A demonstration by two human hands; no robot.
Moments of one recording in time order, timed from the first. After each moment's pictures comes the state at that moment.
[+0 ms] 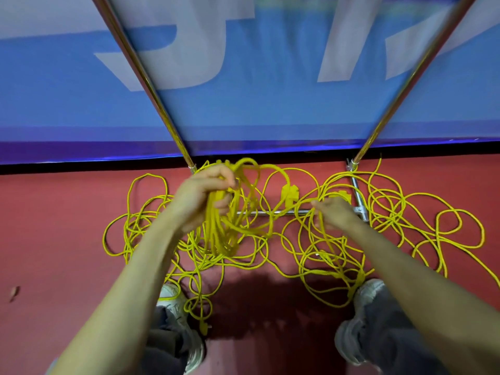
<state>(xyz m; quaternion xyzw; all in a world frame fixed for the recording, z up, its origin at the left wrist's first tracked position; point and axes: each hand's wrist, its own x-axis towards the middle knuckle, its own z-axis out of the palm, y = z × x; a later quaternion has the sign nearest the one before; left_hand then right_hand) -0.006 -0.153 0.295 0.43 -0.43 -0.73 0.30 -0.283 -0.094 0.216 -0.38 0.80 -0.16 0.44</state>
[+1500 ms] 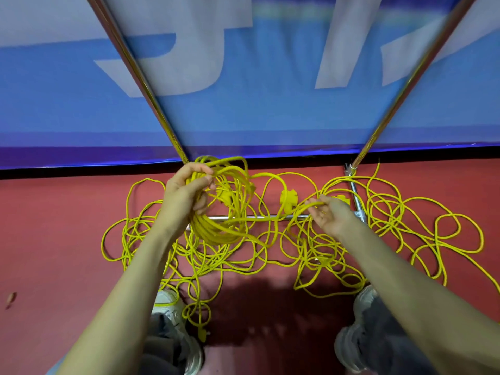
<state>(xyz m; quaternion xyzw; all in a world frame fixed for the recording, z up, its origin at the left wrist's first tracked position) 0.005 -0.151 0.301 0.47 -0.47 -0.61 0.43 -0.268 -0.106 0.228 0.09 0.58 -0.53 0.61</state>
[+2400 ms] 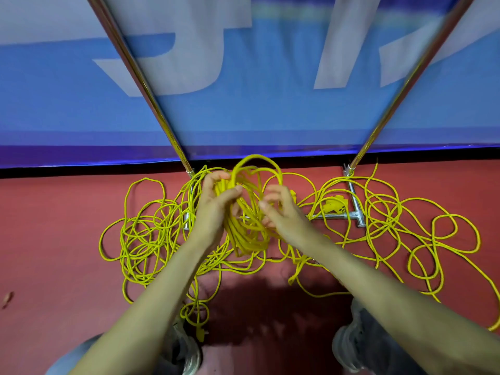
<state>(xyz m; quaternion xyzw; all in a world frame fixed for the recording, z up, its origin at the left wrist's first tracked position) -0.045 -0.124 0.284 0.48 -0.41 -0.63 0.47 -0.192 -0.085 0.255 -0.47 0.61 -0.38 0.51</state>
